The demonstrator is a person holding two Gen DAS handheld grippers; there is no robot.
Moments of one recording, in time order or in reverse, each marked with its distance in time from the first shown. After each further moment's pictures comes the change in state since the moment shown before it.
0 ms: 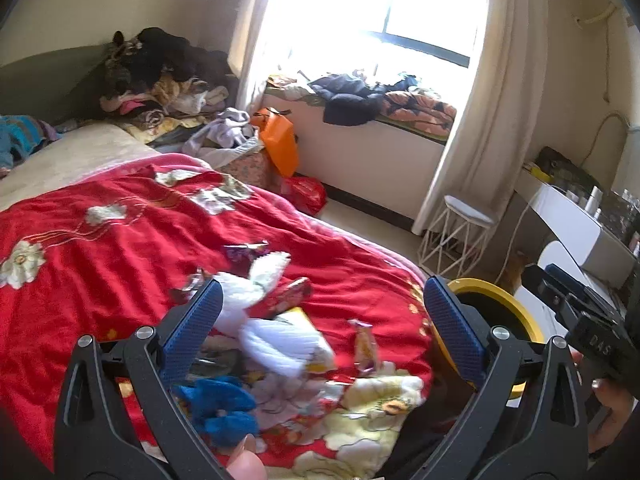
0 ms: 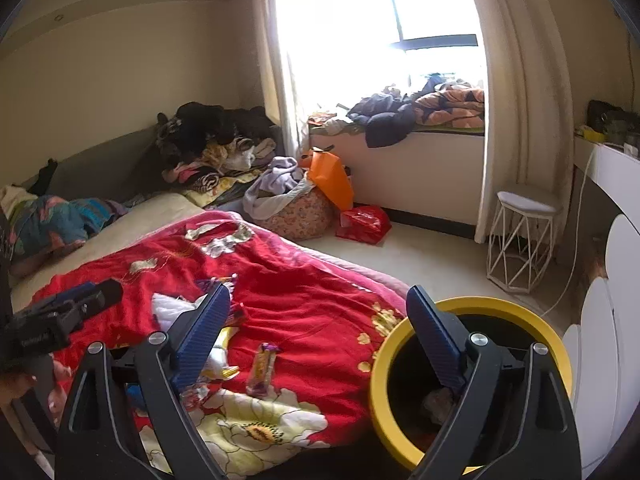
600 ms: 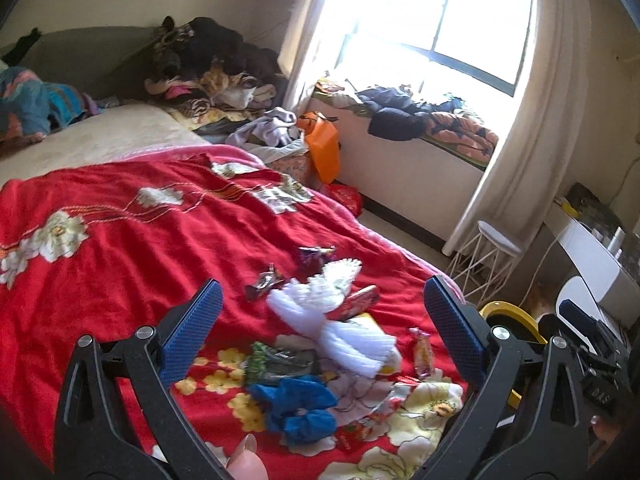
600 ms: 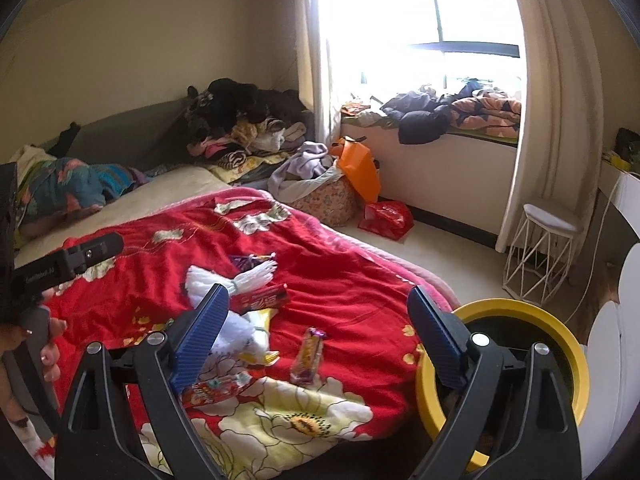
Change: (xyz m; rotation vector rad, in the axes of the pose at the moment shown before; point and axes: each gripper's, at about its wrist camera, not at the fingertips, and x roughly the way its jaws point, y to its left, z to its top) left arm -0.020 0.074 0.000 -0.131 -0.022 0.095; right arm 0.009 0.060 -0.013 -0.114 0.041 0.055
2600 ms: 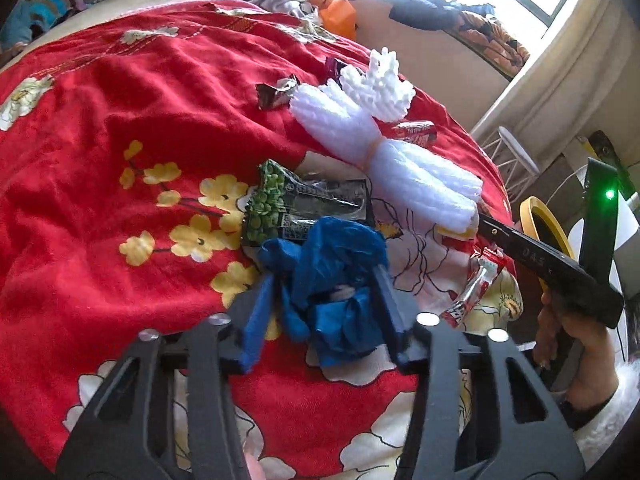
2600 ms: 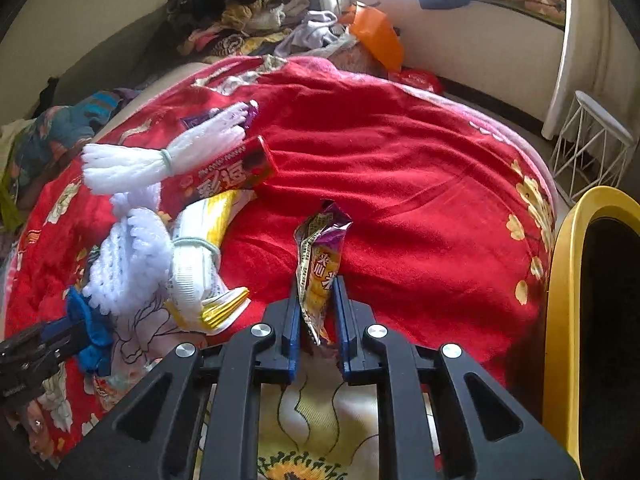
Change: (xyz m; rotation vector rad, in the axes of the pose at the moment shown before) left arm 0.079 0.033 -0.098 -0.071 0.439 -0.018; right arm 0.172 -0.012 -0.070 0.089 0.451 0.106
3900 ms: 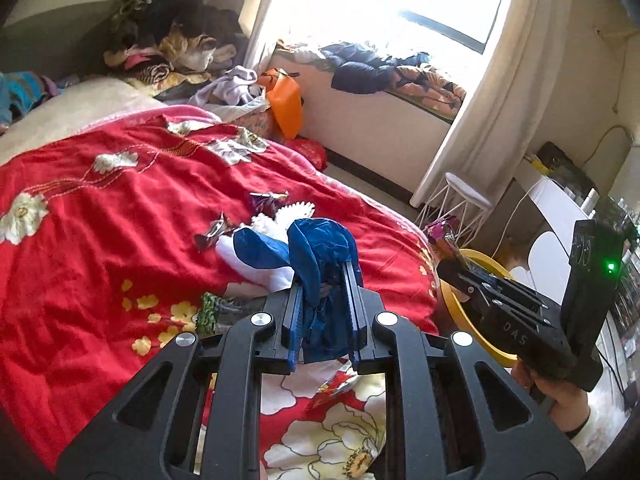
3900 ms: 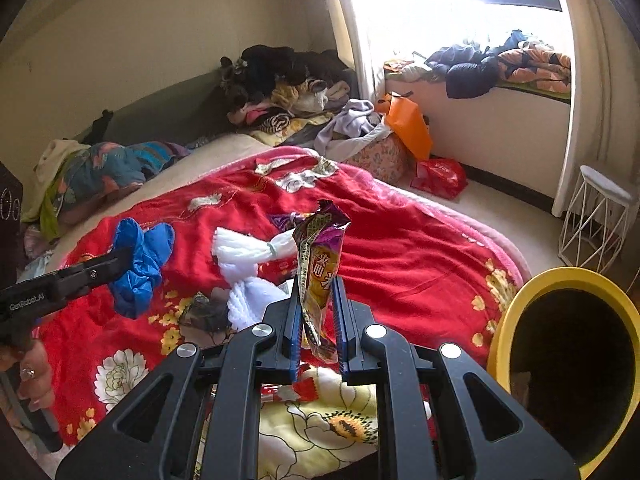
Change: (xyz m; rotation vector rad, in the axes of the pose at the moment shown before) left arm -0.097 -0.075 0.031 0.158 -0.271 -0.084; right arm -0.130 0.022 0.000 -0.089 -0.301 0.101
